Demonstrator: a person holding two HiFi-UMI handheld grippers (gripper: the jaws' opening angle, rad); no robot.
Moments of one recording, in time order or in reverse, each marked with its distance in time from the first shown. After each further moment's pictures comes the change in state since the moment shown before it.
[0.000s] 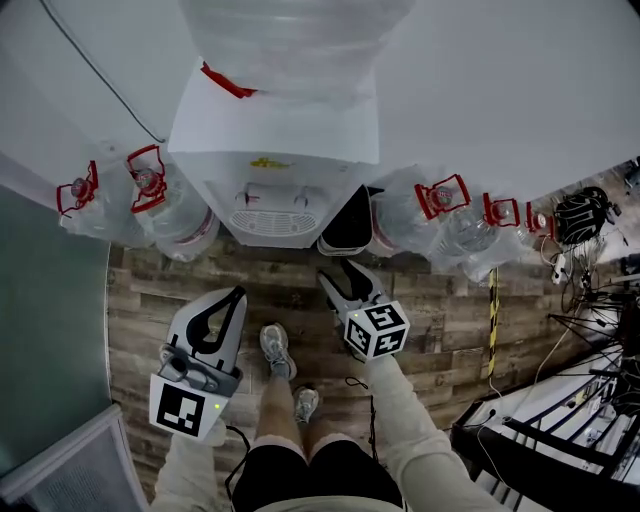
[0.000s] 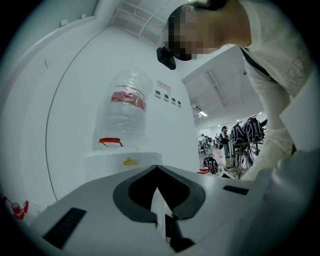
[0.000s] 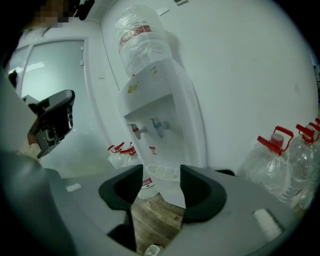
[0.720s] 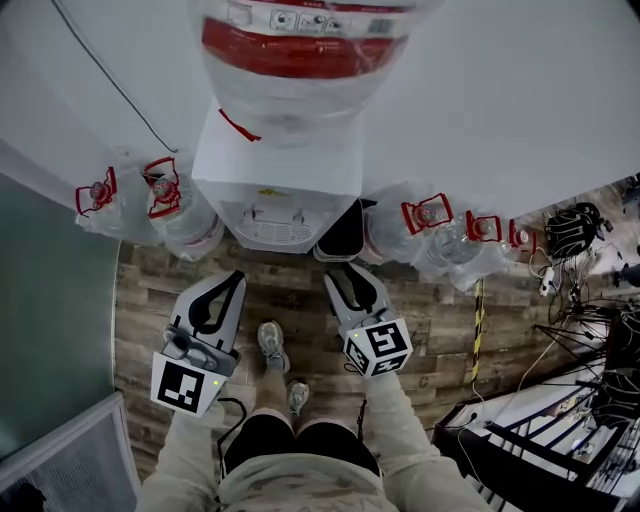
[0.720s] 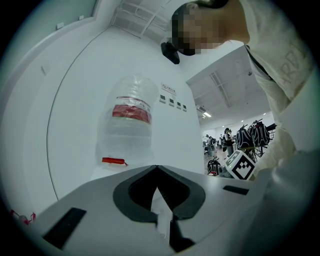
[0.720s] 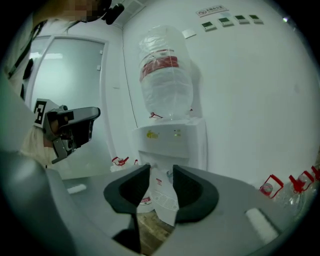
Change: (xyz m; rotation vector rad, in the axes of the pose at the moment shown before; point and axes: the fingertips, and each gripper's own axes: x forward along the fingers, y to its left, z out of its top) left arm 0.010 0.017 0.093 -0.022 -0.009 0.041; right arm -0.070 0.060 0.142 -0.168 -0.129 0.009
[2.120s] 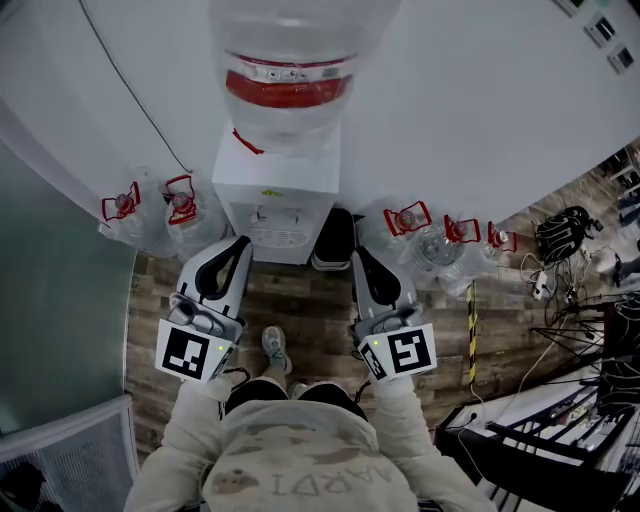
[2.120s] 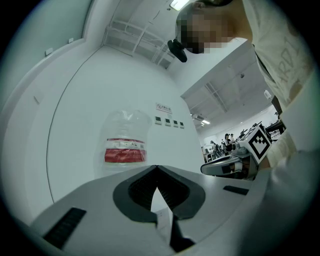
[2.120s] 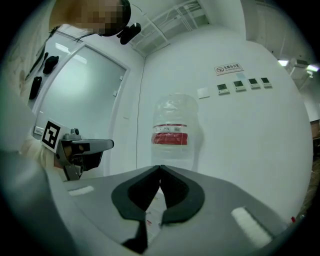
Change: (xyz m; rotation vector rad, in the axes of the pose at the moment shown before) left arm -0.039 -0.049 0.149 0.097 -0.171 0.011; right arm -0.147 0.063 0.203 -0.224 -0.330 -0.057
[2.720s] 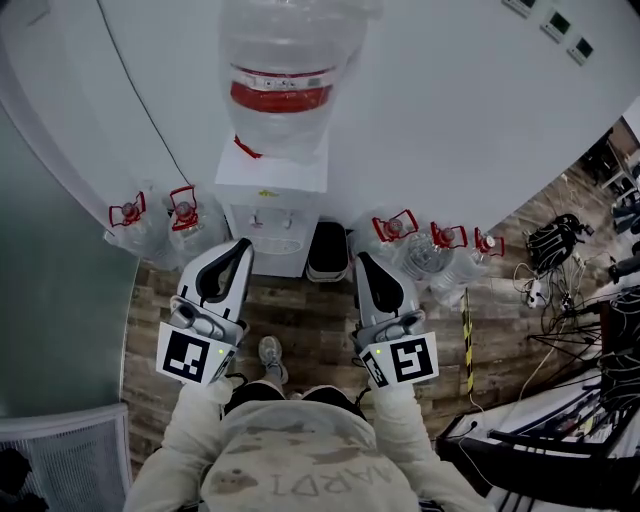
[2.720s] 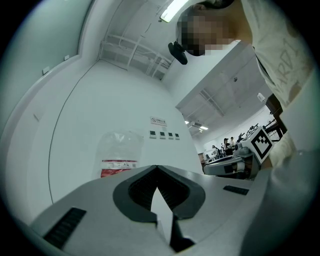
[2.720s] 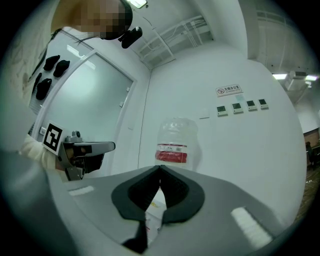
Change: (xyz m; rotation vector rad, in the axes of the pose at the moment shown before) left arm -0.052 -0.059 0.058 0.039 -0.105 0.002; right arm -0.084 0.026 0.055 -0.060 -0.116 -0.012
